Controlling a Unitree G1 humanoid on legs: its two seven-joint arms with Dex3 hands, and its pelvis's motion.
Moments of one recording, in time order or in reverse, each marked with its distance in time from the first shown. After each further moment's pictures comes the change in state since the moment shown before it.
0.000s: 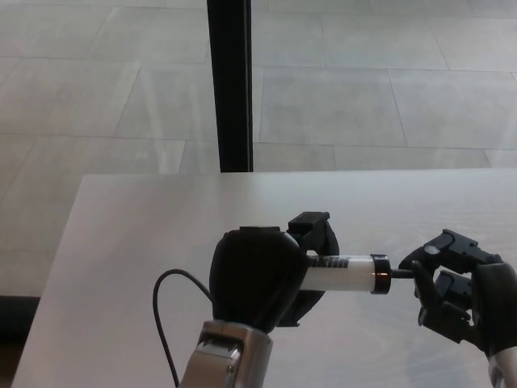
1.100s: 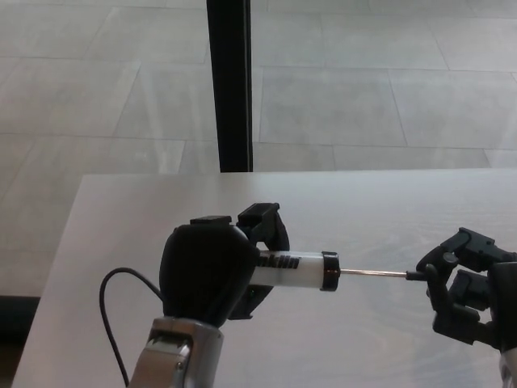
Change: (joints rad) left_arm 0.052 0.126 0.093 -0.070 -0.035 -0.037 -0.014; right_arm -0.005 -0.004 -0.035 0.030 -0.065 -0.033 -0.056
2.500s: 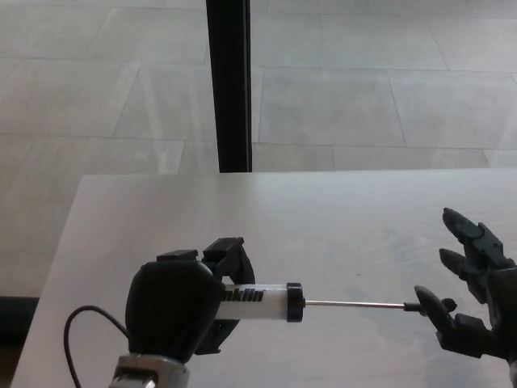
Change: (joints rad) left_arm 0.120 0.058 0.042 -0.009 -0.017 -0.049 -0.001; right_arm 0.023 -0.063 0.008 0.000 0.066 -0.026 0.131
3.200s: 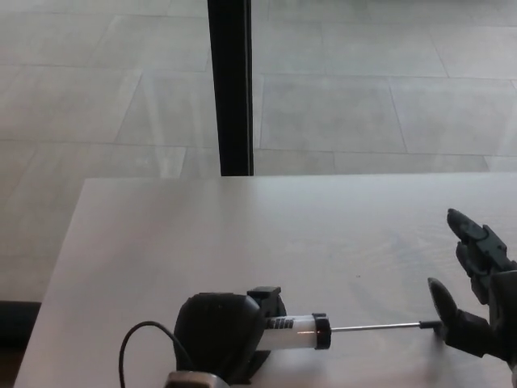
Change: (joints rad) left_arm -0.080 -0.107 -0.152 0.270 0.064 0.128 -0.058; right_arm 0.002 0.035 -0.032 0.004 0.022 0.004 0.017
